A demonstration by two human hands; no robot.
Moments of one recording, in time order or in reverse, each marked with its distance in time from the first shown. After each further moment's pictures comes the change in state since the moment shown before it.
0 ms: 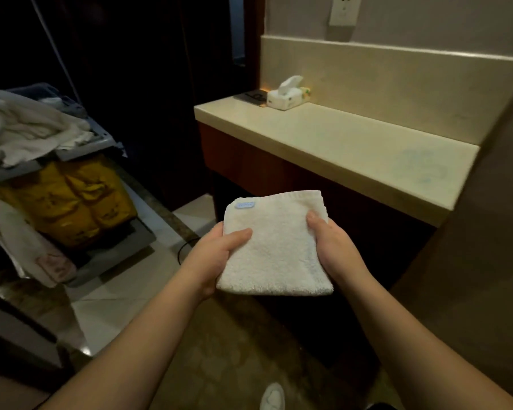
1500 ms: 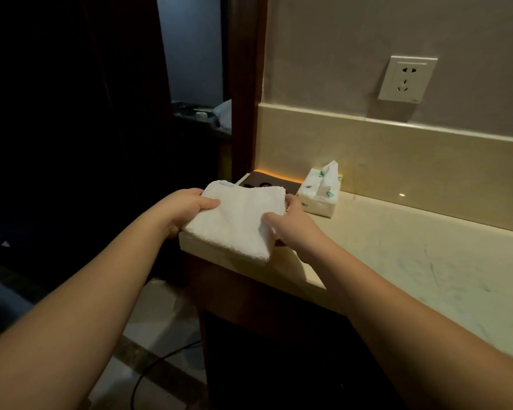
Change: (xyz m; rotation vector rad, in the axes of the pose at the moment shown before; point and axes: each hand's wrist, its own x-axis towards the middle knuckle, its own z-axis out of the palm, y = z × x) left_hand 0.568 0.295 -0.198 0.586 -0.172 0.116; right_hand 0.501 -0.172 0.220 -0.271 0.260 -0.006
